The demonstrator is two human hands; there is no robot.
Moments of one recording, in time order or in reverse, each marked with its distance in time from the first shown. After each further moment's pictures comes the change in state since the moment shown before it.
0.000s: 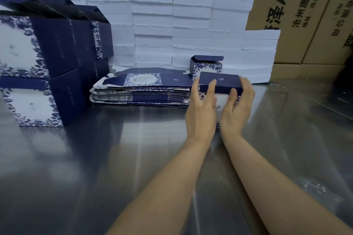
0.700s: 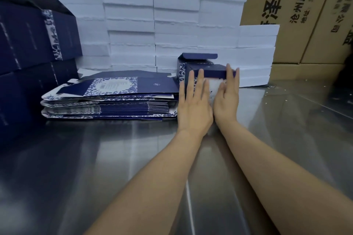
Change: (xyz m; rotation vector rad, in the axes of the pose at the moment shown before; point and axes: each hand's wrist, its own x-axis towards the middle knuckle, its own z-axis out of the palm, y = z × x) left_hand 0.062 -0.048 0.082 0.689 -0.199 0.234; right_hand 0.069 0.083 0.057 -0.065 -0.219 0.059
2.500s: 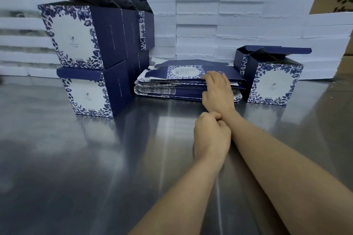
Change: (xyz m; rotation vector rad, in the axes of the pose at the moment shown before) left_hand -0.129 -0.081 -0.117 -0.887 -0.143 -0.767; right_hand -0.087 -0.101 0.106 -0.578 -0.486 -0.443
